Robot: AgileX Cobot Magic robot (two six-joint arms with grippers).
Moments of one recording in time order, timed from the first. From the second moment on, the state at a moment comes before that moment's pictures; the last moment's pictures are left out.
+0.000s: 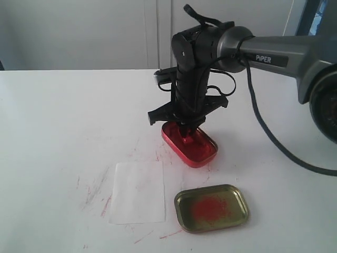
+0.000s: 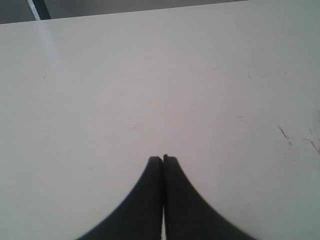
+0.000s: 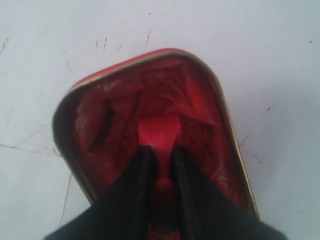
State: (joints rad) left arm 0.01 0.00 0.02 -0.09 0.38 0.15; right arm 0.55 2.19 -1.80 -0.07 1.07 0.26
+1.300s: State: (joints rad) left arm 0.01 0.00 0.02 -0.09 0.38 0.15; right arm 0.54 2.20 -1.81 -0.08 1.07 0.34
